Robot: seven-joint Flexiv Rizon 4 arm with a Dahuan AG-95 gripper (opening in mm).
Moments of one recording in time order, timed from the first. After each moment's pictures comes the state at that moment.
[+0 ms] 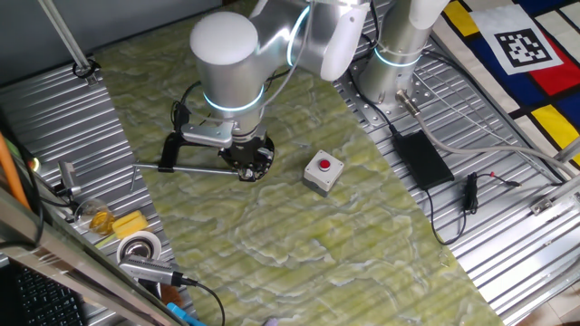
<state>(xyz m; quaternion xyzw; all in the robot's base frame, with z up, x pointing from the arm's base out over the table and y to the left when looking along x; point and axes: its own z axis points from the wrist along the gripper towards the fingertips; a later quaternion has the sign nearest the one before) 0.498 0.128 0.117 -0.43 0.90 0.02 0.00</state>
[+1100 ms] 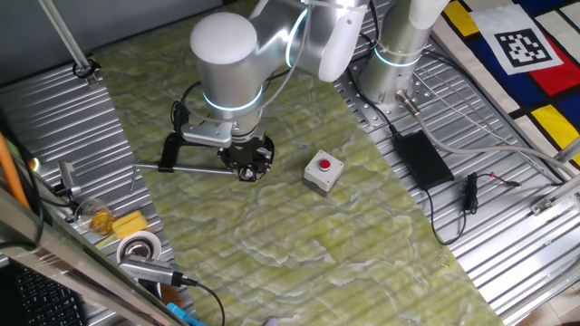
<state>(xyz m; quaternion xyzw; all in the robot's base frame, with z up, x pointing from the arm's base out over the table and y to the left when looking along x) 0.502 0.125 0.104 -0.44 0.90 0.02 0.01</state>
